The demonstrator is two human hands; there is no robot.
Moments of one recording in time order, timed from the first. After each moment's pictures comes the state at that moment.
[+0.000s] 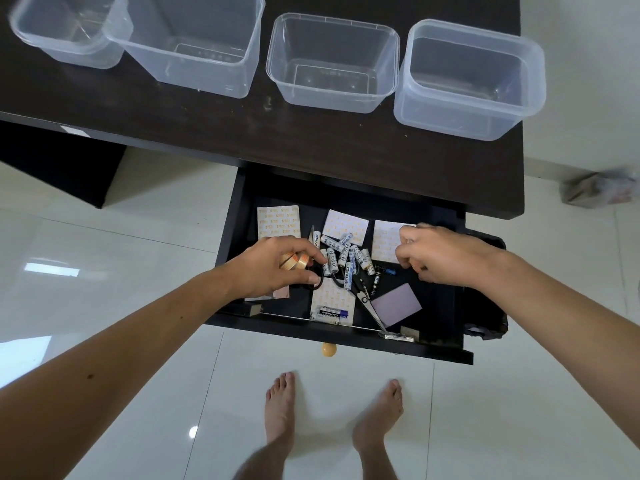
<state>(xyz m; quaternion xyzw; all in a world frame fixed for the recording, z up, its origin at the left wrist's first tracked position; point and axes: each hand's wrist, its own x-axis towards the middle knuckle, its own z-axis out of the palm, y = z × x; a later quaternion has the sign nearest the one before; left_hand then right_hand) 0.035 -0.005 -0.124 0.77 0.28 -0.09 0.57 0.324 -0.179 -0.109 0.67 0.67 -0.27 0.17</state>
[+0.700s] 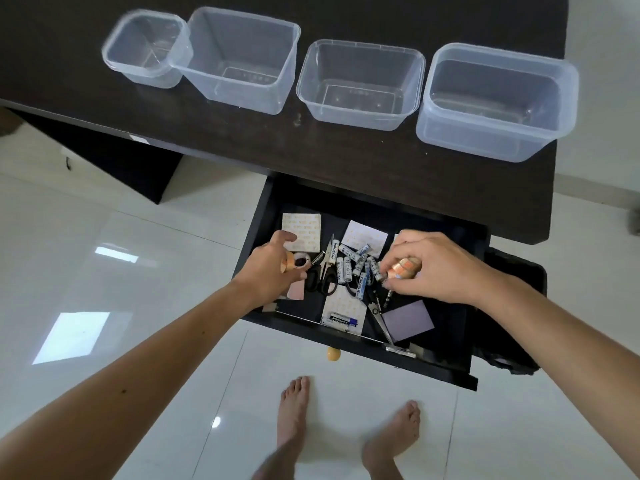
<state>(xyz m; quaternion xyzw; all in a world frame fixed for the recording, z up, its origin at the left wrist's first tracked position) 0.026 -0.024 -0.122 0.75 0.51 -0.07 0.41 0.308 -0.168 -0.102 0.67 0.62 -0.38 -0.16</state>
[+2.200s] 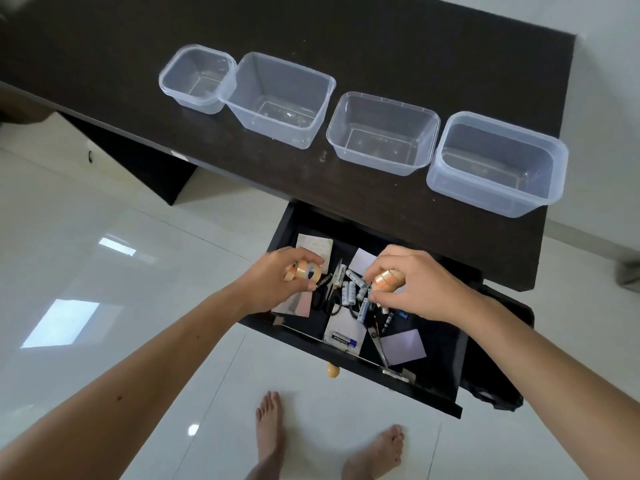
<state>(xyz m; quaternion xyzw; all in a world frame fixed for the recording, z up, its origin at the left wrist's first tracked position) 0.011 -0.012 -0.077 0.77 0.42 -0.02 0.48 0.287 -0.136 -0.060 0.65 0.62 -0.40 -0.18</state>
